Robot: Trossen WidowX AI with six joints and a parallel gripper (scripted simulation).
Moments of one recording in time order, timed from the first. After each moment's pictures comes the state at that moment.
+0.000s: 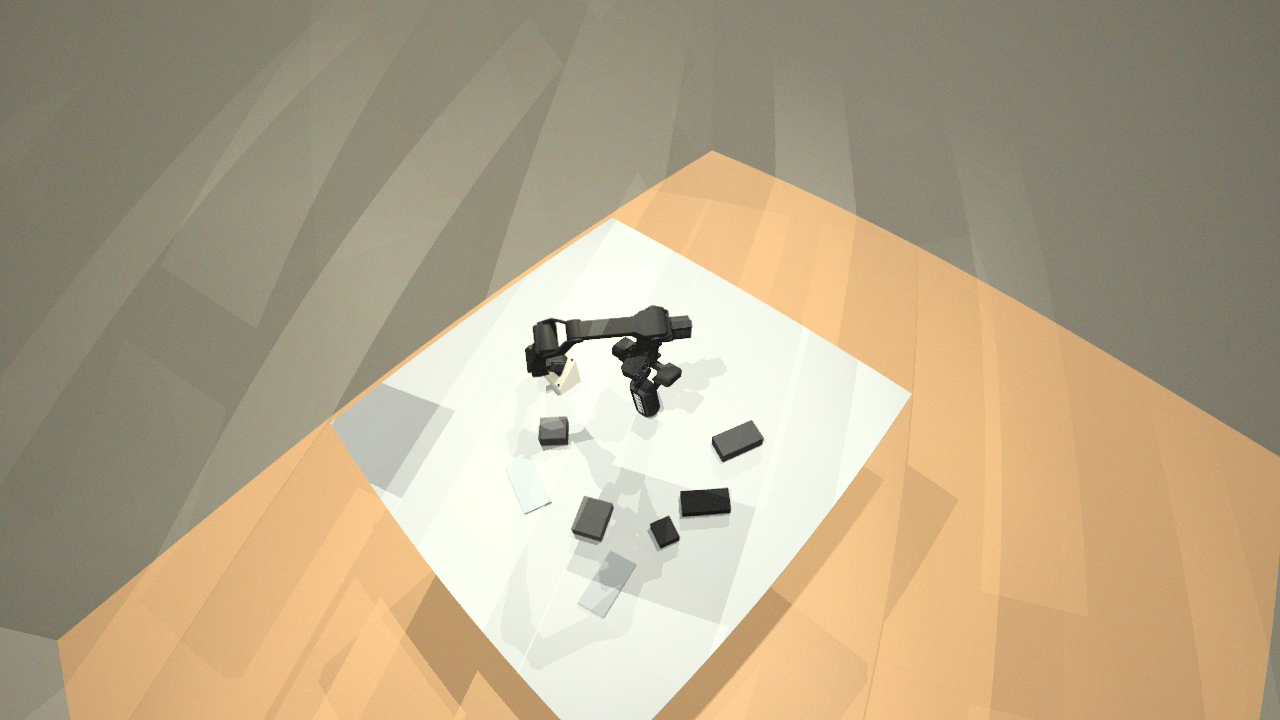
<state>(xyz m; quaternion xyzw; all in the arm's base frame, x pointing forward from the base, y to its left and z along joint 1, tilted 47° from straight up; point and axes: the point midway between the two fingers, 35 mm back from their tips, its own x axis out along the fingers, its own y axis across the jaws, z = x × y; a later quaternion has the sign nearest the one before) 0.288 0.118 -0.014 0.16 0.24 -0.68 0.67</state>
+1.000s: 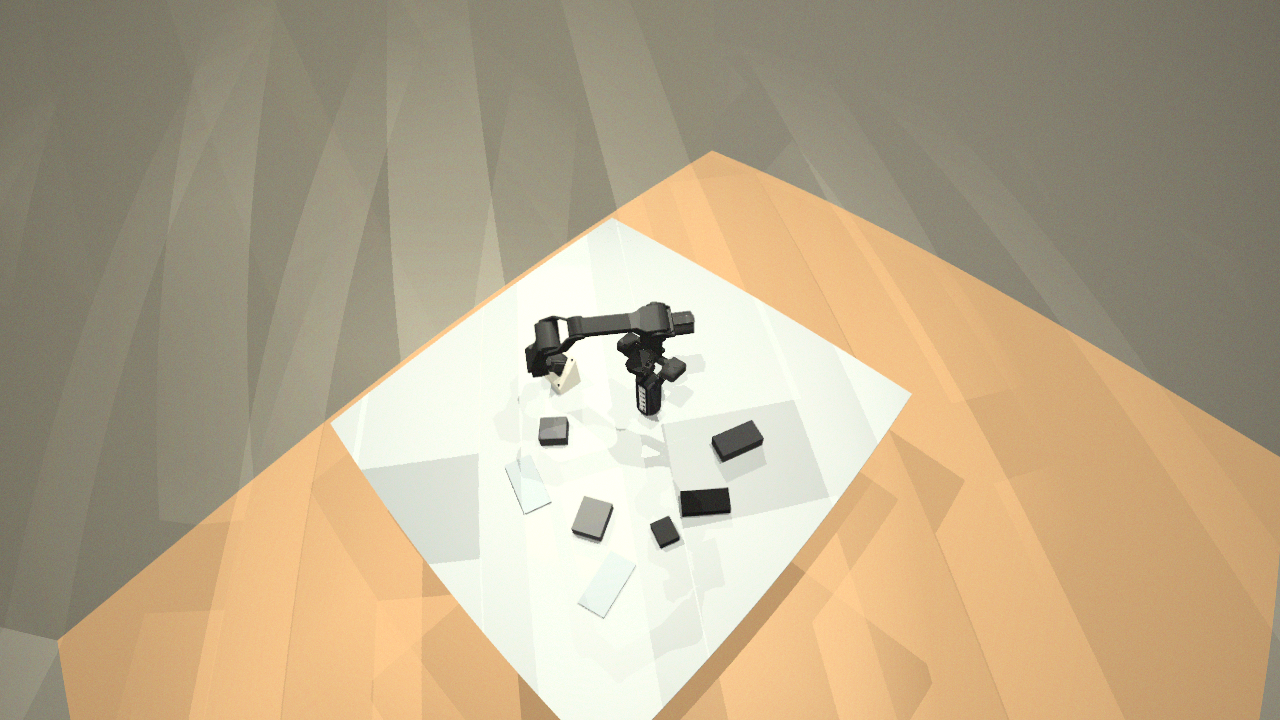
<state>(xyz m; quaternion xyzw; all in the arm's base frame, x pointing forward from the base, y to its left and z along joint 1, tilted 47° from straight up) 0.286 0.134 -0.030 0.19 0.27 -0.68 0.66</state>
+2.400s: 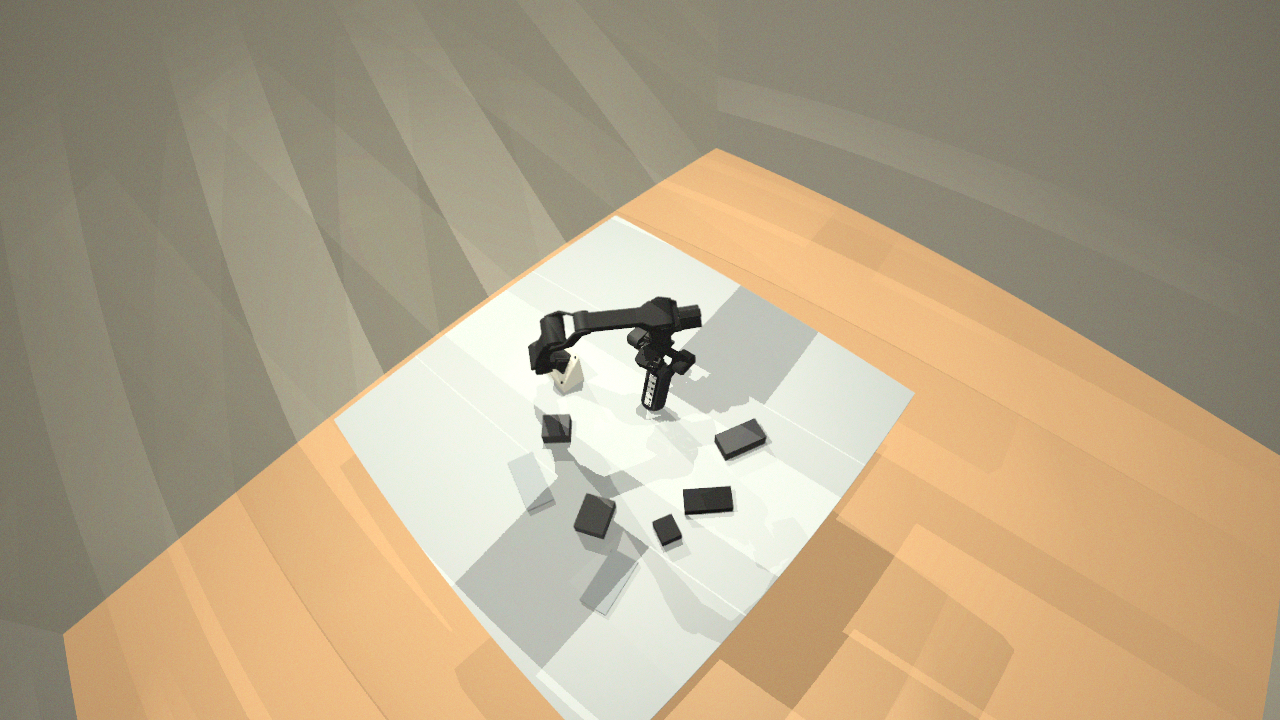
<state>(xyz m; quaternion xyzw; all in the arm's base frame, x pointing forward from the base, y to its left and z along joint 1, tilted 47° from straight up) 0.283 0.153 -0.056 0.22 0.30 -0.67 0.65</state>
